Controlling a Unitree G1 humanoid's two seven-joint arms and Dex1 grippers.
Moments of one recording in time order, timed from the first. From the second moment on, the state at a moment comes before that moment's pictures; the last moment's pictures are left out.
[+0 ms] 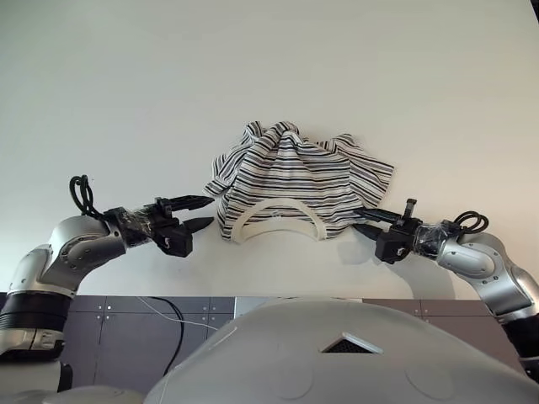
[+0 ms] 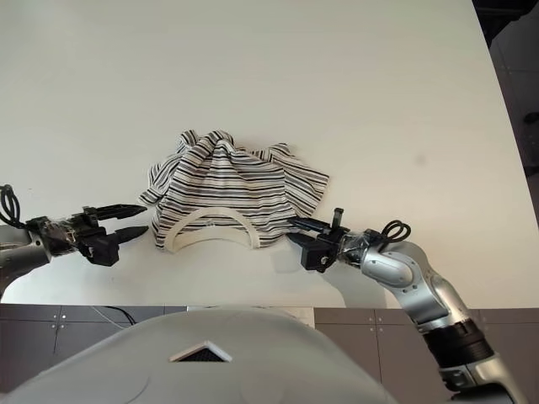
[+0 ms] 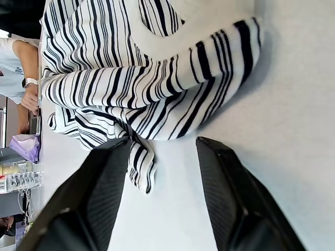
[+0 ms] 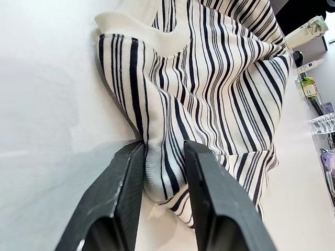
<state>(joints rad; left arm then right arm) 0.24 0.94 -0.10 0.21 0.42 -0.98 -0.59 0.31 -0.80 0.30 -0.18 -0.35 -0.47 0.61</state>
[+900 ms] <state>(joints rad) 0.15 0.95 -0.26 0.28 0.41 -0.97 -0.50 0.23 -0.80 0.32 -0.14 -0.32 -0.48 0.66</state>
